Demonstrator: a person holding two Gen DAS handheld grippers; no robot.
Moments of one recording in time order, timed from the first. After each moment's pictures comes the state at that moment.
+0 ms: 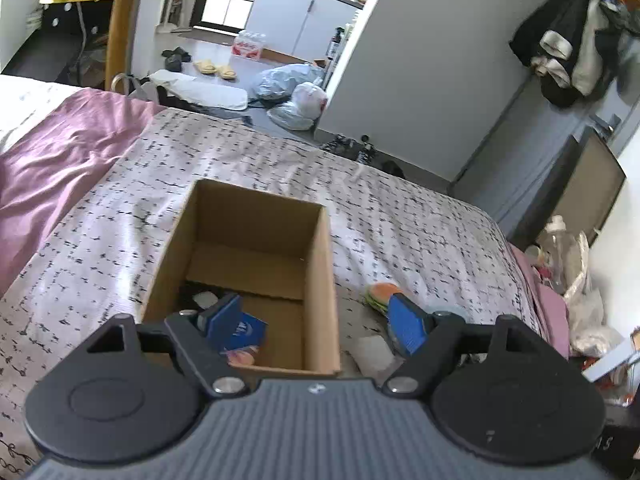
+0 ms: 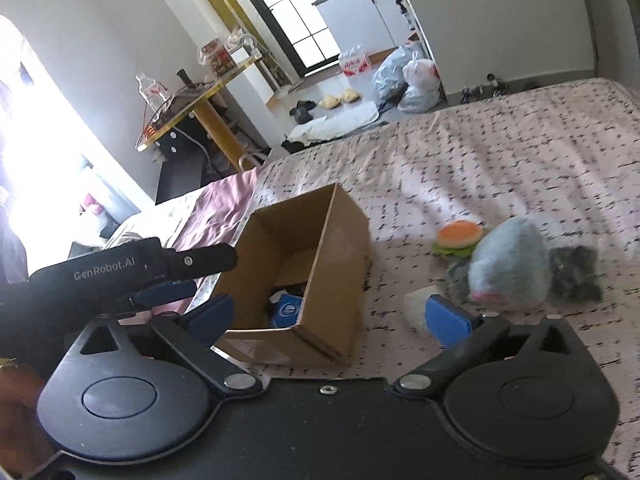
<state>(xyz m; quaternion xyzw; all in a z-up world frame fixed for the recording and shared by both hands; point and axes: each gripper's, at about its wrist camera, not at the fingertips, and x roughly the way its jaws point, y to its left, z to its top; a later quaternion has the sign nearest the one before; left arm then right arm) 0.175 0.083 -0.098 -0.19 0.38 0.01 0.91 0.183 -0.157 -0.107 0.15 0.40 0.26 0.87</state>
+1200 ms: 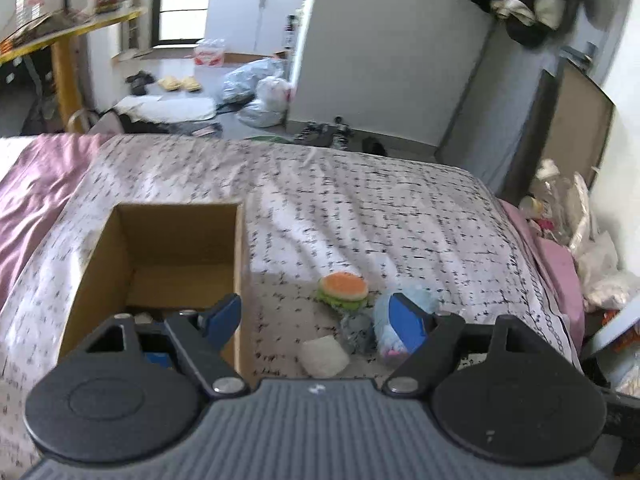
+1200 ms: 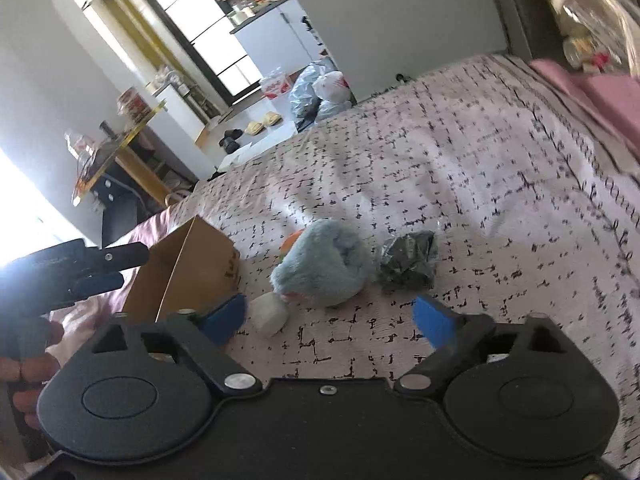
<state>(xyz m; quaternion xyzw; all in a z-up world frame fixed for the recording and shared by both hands) 0.218 -0.007 -0.099 -0.09 0.40 -0.02 0.91 0.191 -0.296 -0.149 0.21 0.40 0.16 0.88</state>
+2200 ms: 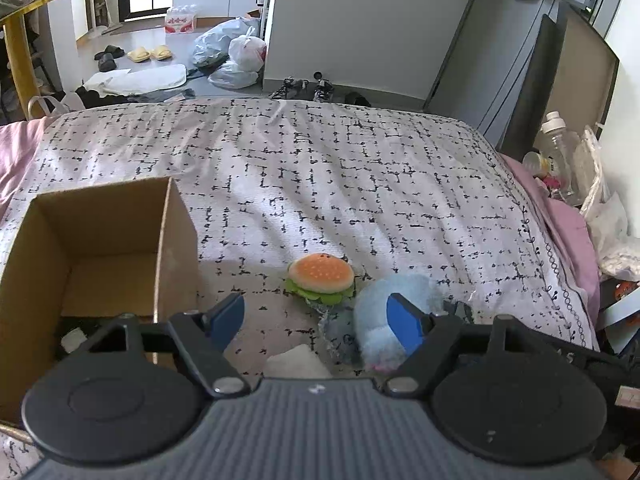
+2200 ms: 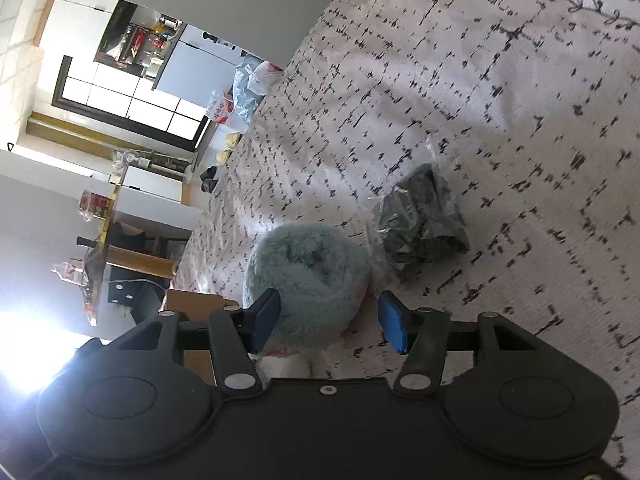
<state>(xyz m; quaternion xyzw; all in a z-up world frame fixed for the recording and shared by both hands) 0.282 -0.037 -0.154 -0.08 0.45 -0.05 0.89 0.252 -0.292 -0.236 0.44 0.44 0.10 0.78</state>
